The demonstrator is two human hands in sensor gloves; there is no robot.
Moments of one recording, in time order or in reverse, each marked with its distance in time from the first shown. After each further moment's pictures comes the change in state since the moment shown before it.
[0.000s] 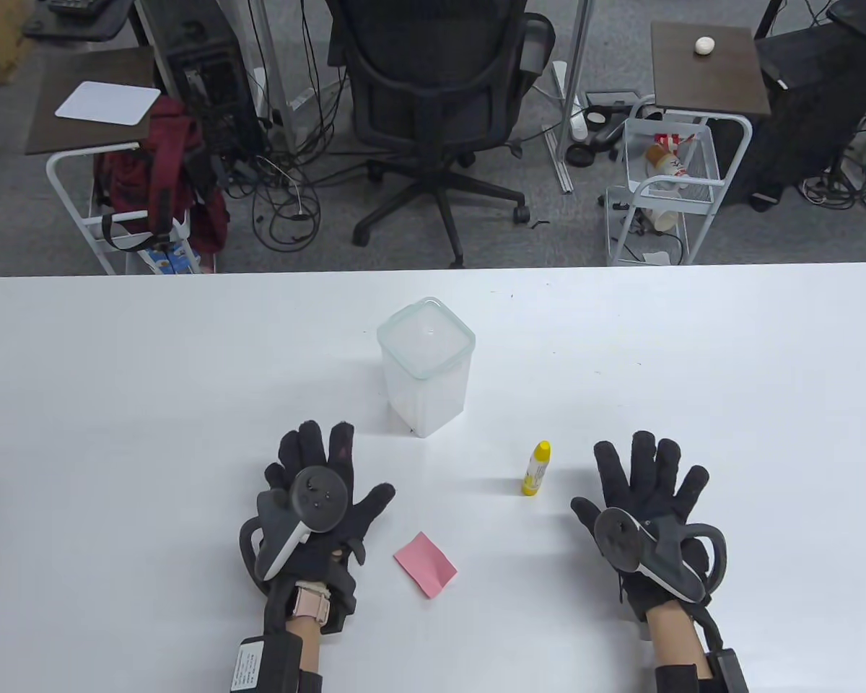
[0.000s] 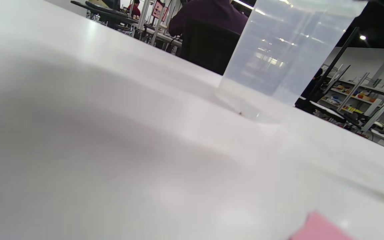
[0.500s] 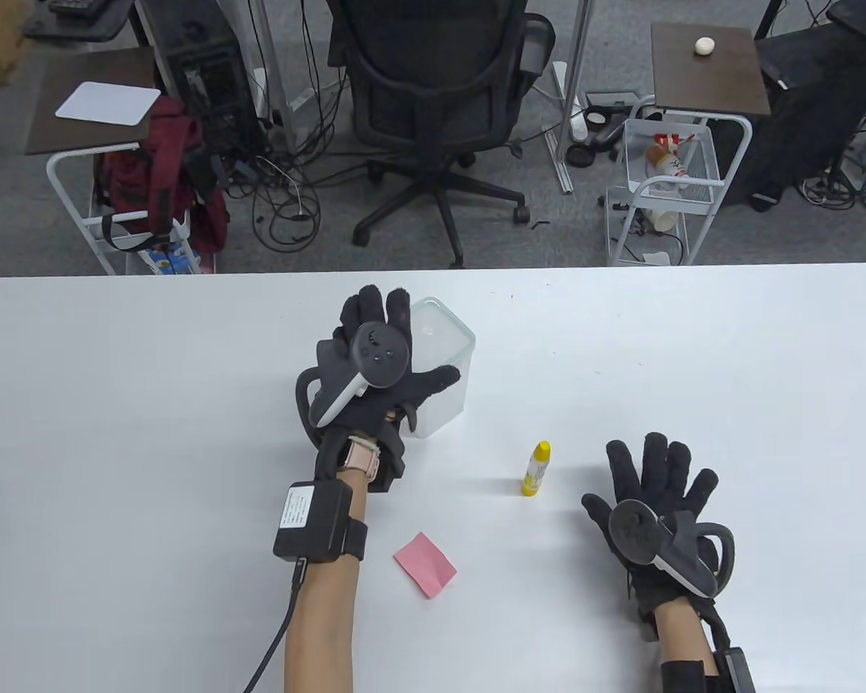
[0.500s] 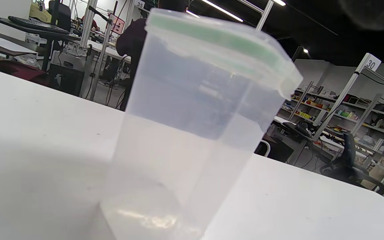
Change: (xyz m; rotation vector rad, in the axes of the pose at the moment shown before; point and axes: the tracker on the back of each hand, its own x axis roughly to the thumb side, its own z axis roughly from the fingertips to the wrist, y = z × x) left_hand 0.104 0.068 -0.108 0.031 -0.169 -0.027; right_hand -0.016 0.002 -0.001 0.040 0.051 -0.083
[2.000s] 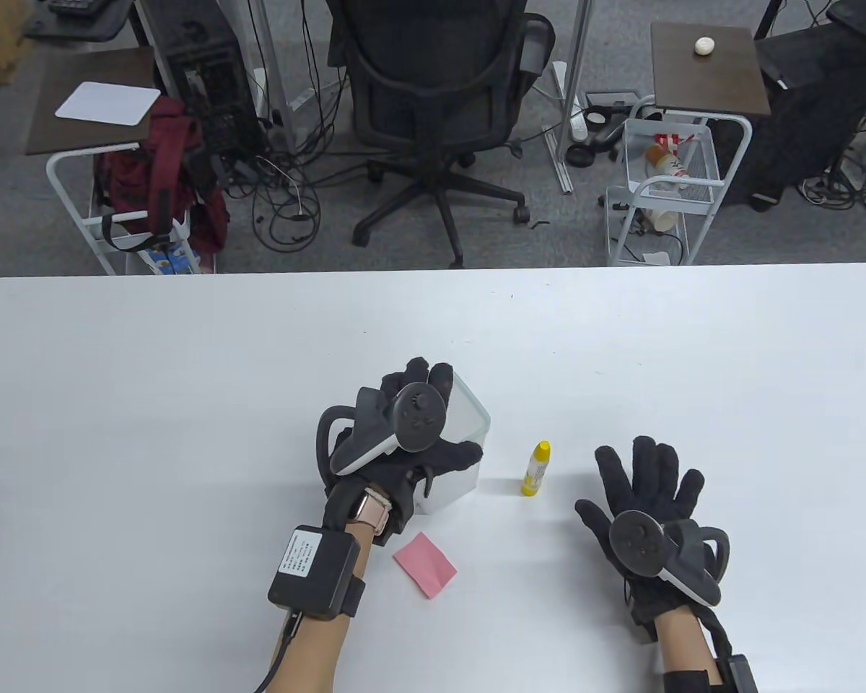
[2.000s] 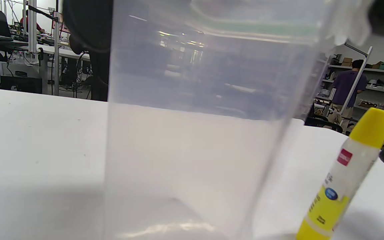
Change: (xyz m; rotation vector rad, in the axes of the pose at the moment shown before) left_hand 0.024 -0.029 0.063 -0.064 -0.177 -0.172; right_hand 0.011 -0.010 0.011 -0.066 -0.095 -0.081
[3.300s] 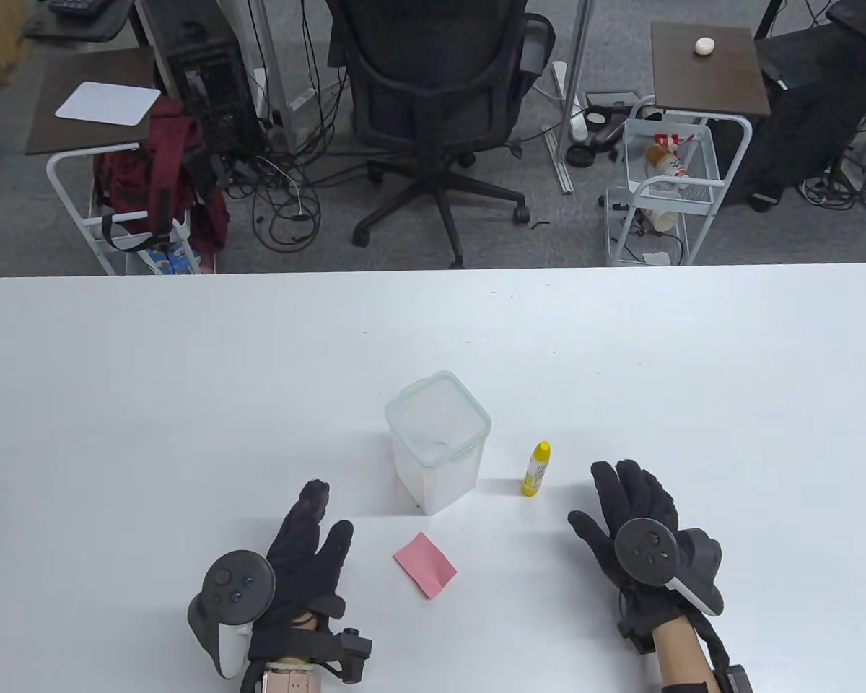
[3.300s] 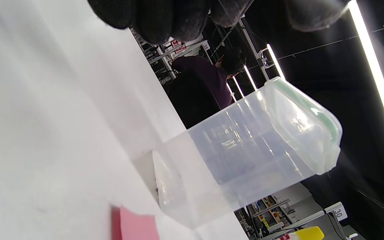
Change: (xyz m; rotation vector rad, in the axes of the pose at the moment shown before) left_hand -0.098 -0.095 0.168 0.317 0.308 0.849; right_hand 0.001 0.008 0.006 0.009 -0.014 -0.228
